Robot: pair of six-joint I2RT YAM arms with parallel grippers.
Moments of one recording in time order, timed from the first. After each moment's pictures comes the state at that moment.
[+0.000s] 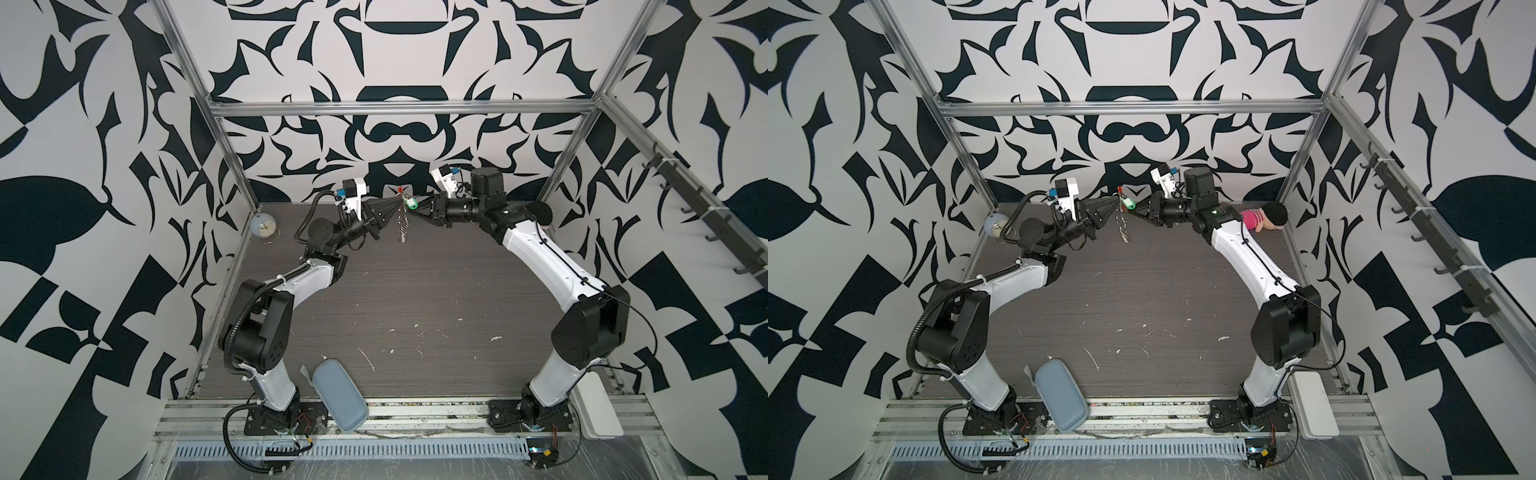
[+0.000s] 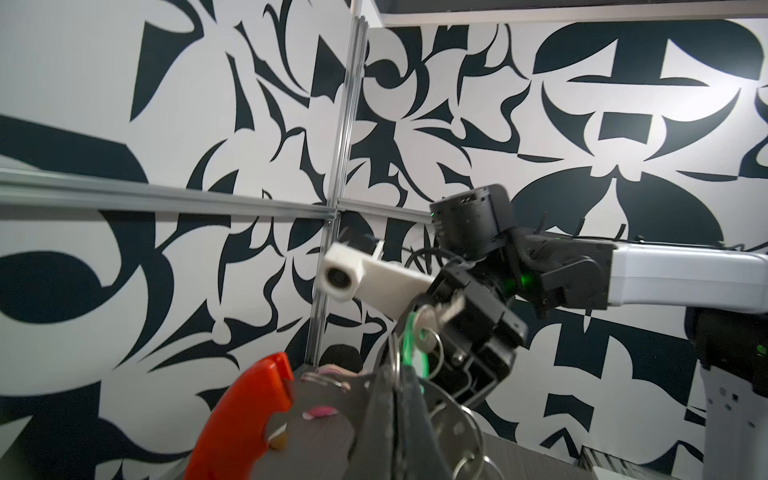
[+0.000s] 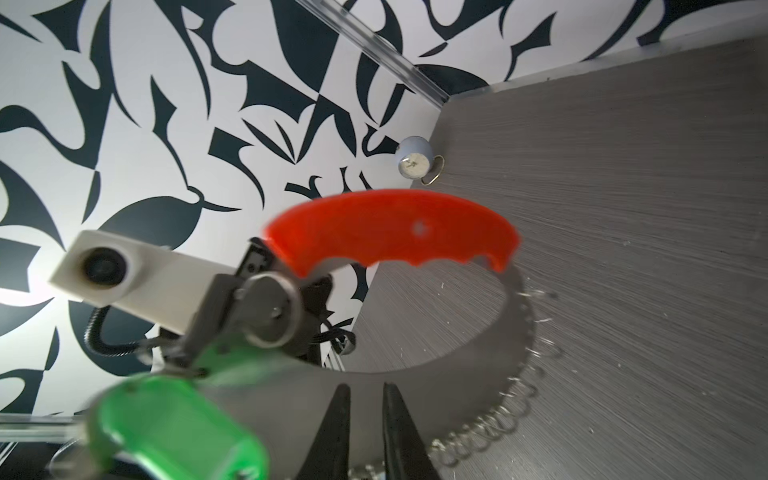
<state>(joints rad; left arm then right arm) -0.42 1.72 1.09 1.26 0.76 -0.60 0.35 1.72 1.66 -0.38 -0.88 0.71</state>
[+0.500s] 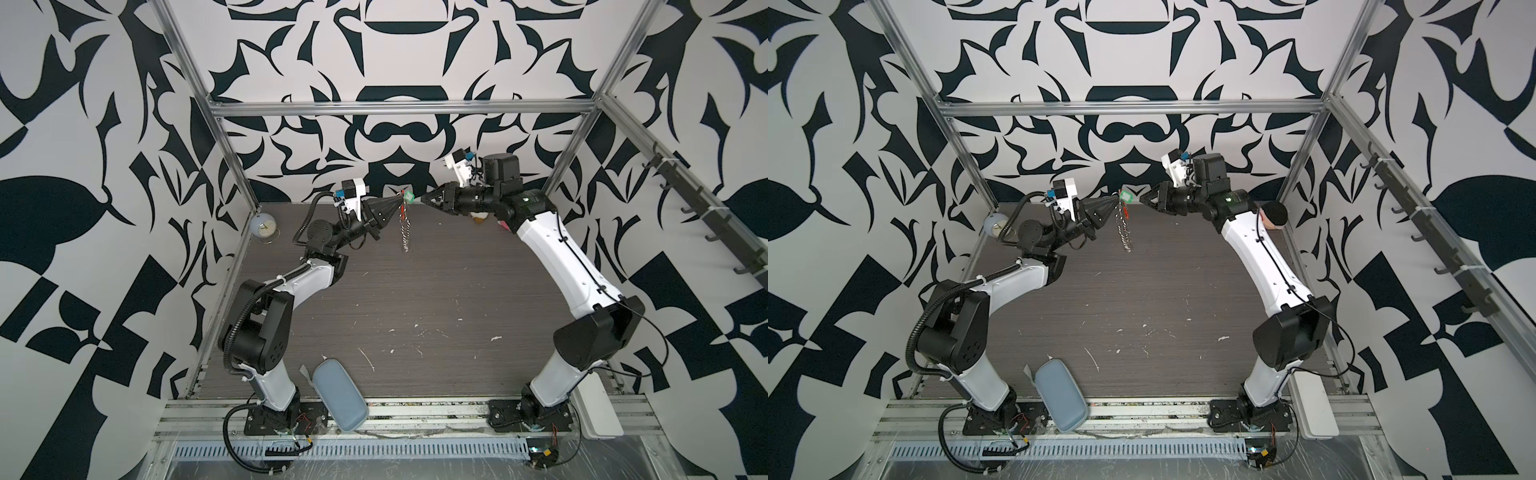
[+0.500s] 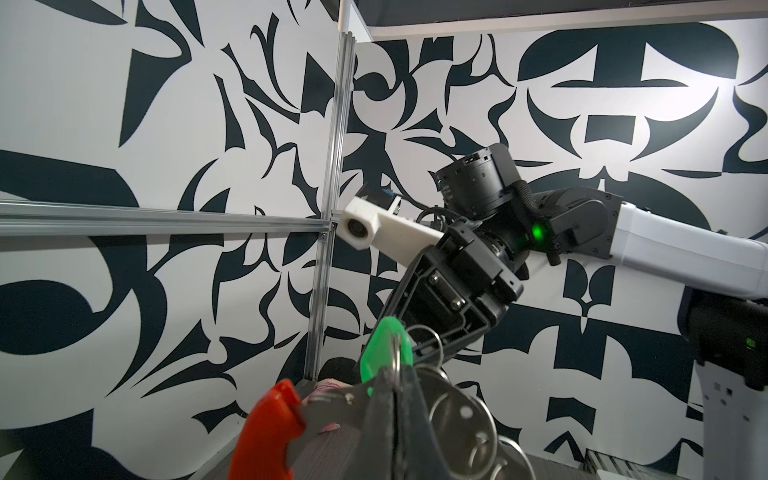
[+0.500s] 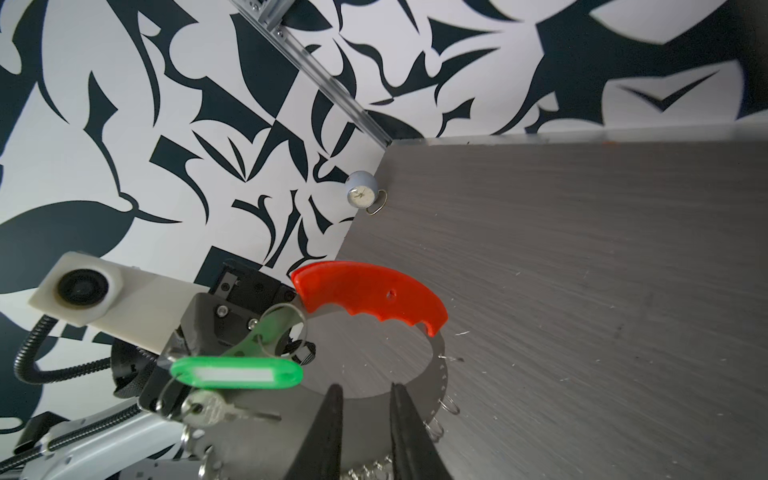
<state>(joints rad) -0.41 1.72 1.09 1.29 0.76 -0.61 0.34 1.69 1.87 -0.66 -0.68 0.46</state>
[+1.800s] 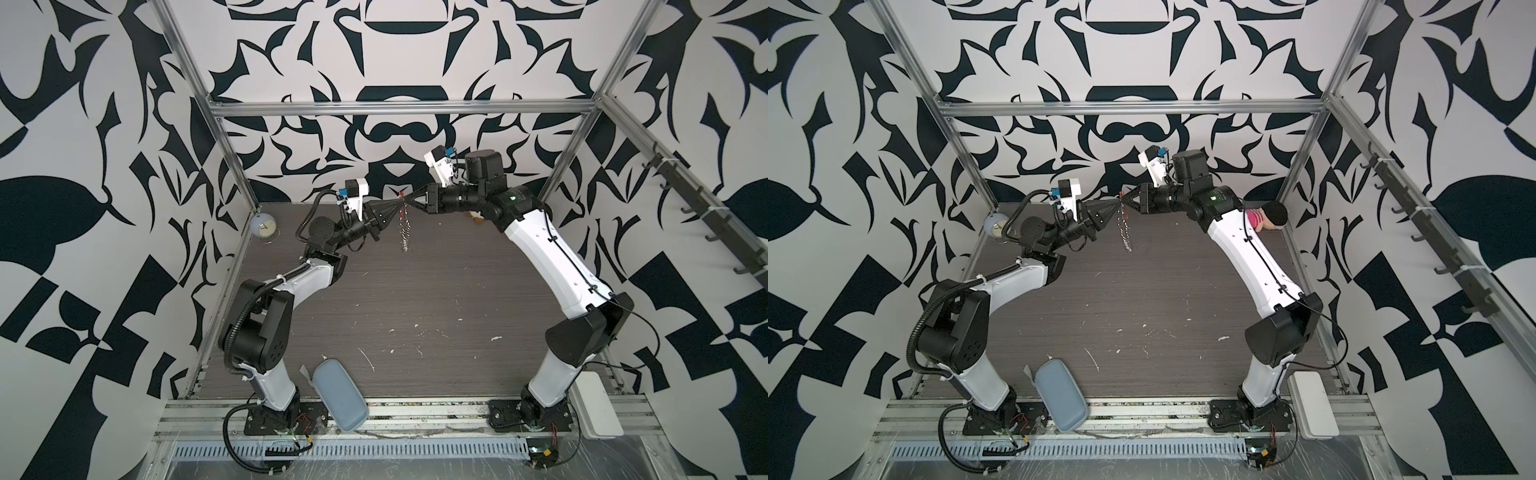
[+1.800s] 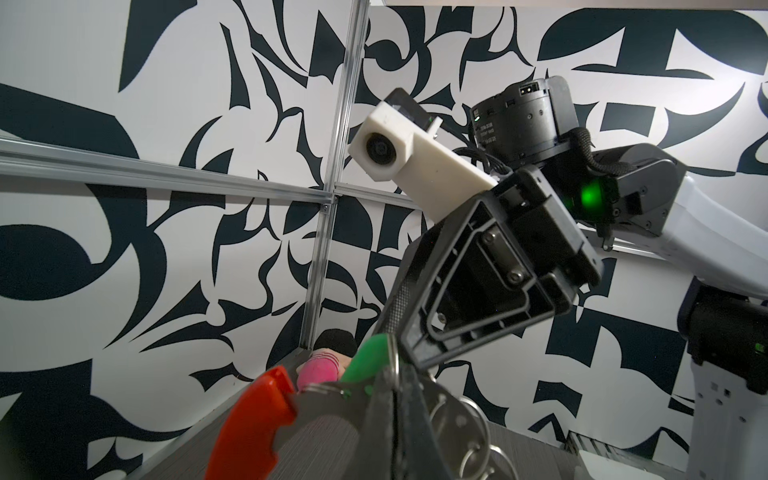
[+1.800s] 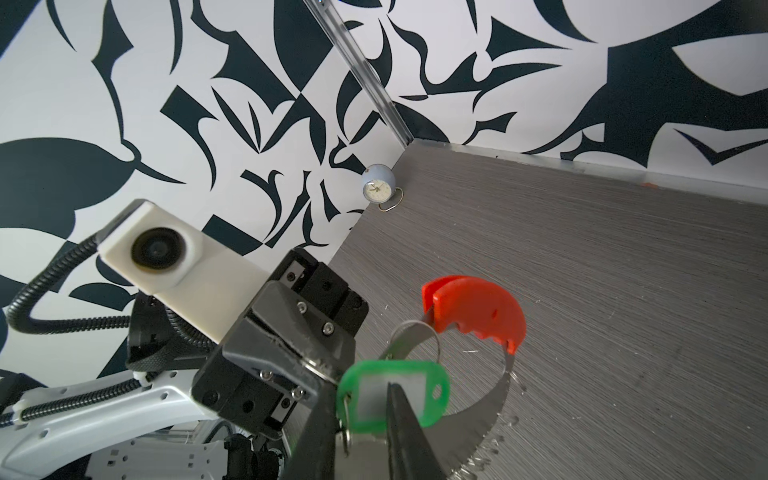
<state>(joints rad) -0.41 1.72 1.09 1.21 0.79 -0.61 0.43 1.74 1.94 -0.66 -0.65 0.40</state>
